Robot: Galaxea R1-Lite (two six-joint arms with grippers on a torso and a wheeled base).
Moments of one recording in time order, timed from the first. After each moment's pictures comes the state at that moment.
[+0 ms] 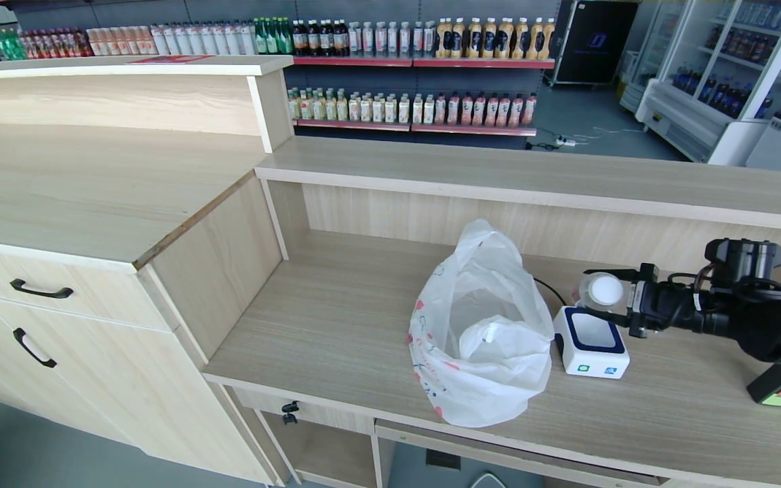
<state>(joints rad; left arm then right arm) 0.00 0.00 0.00 0.00 -0.02 -0.01 -0.19 2.09 -0.91 -0.77 0.91 -1.42</state>
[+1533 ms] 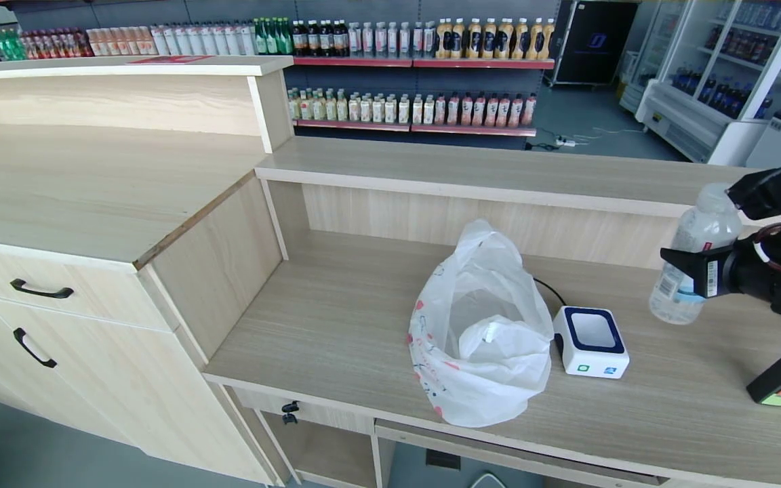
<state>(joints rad) 0.00 0.00 0.00 0.00 -0.02 -0.01 -0.06 1.54 -0.73 -0.60 0.06 -0.29</state>
